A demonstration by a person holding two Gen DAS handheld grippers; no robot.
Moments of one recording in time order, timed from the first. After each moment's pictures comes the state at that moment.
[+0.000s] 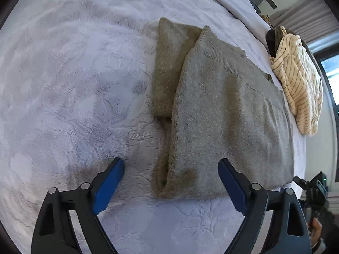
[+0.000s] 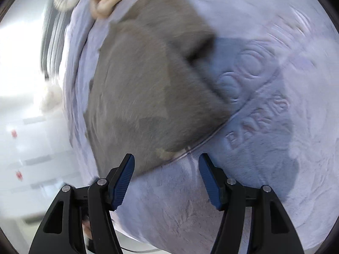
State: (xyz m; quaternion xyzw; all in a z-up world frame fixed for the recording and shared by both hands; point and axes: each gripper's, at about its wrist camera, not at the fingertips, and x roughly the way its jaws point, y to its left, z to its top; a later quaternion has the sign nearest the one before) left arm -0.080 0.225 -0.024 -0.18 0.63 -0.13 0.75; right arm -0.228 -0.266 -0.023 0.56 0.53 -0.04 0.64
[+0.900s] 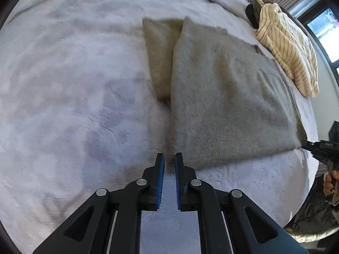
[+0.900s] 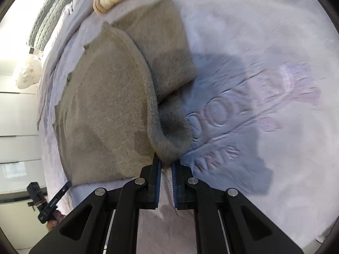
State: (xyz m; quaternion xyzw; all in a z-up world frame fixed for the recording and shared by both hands) left arm -0.101 0.227 0.002 -0.06 0.61 -0.17 0.77; right arm -0.200 -0.280 0.006 0.37 0.59 -0.07 0.71
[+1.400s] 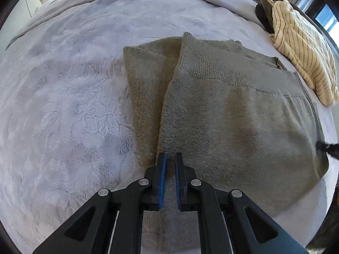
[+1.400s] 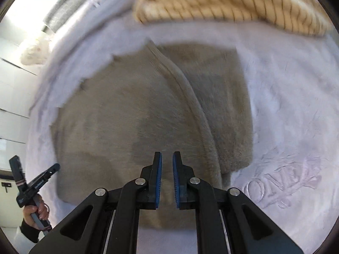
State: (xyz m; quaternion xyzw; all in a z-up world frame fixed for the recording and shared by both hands) left arm -0.019 0.171 -0.029 -0.01 0.59 -0.13 0.79; right arm -0.114 -0.248 -0.006 0.26 0.61 -0.06 0.75
